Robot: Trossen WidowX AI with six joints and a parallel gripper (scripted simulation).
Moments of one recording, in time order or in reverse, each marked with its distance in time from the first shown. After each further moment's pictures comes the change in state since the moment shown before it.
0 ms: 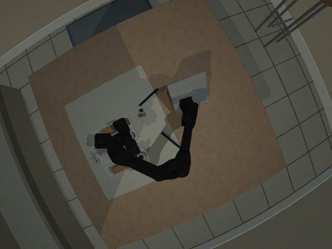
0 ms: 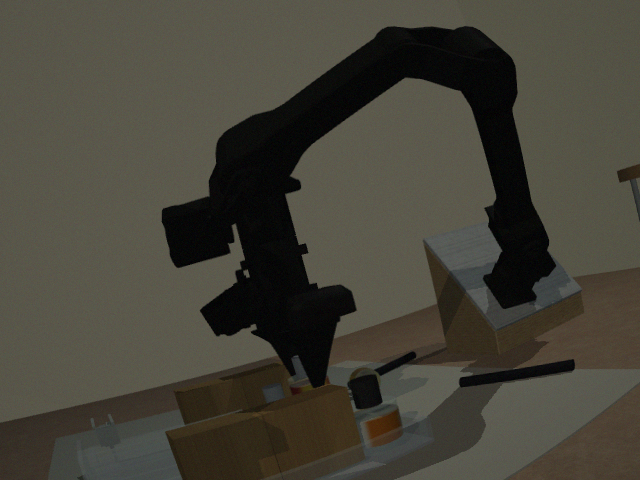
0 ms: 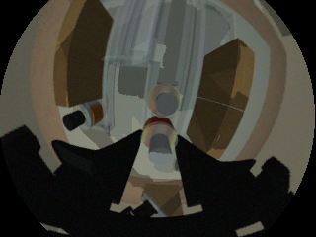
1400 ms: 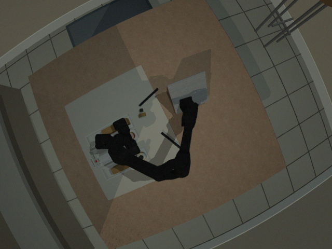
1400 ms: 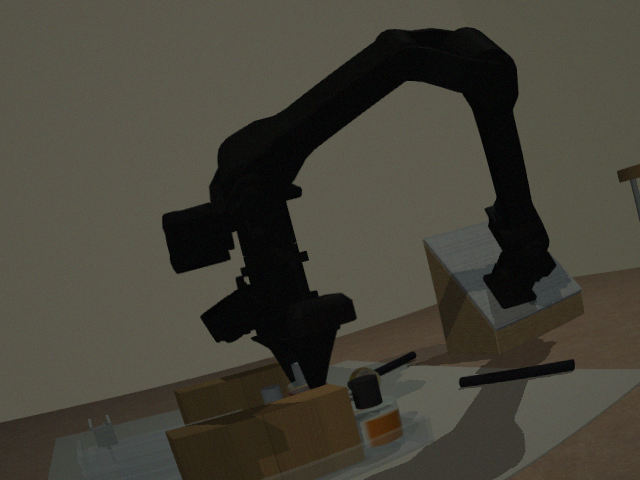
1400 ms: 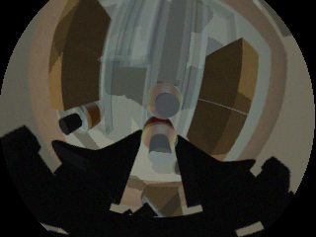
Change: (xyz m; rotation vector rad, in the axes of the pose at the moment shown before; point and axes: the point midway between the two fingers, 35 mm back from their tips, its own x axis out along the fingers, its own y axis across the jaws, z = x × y) arm 0.007 0.000 0.002 0.000 -0.006 -0.002
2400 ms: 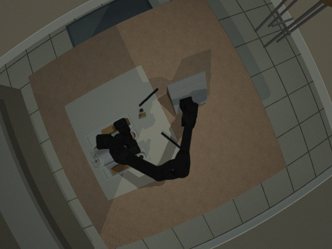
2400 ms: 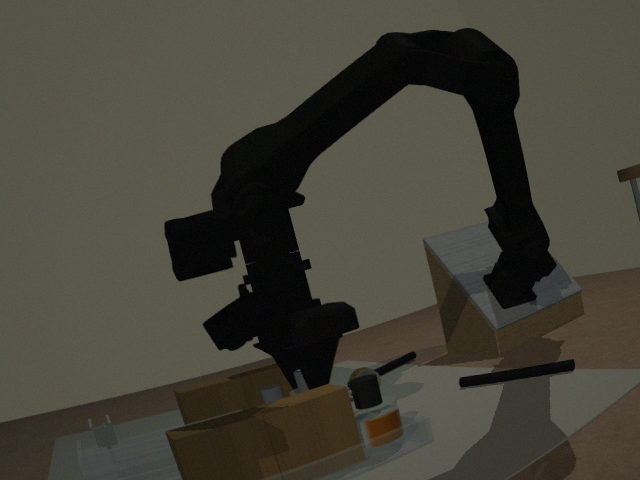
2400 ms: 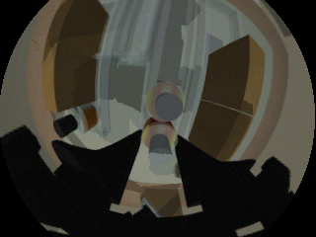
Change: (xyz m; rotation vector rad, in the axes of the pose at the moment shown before) arm 0.008 0.000 0.000 -0.002 -0.003 0.000
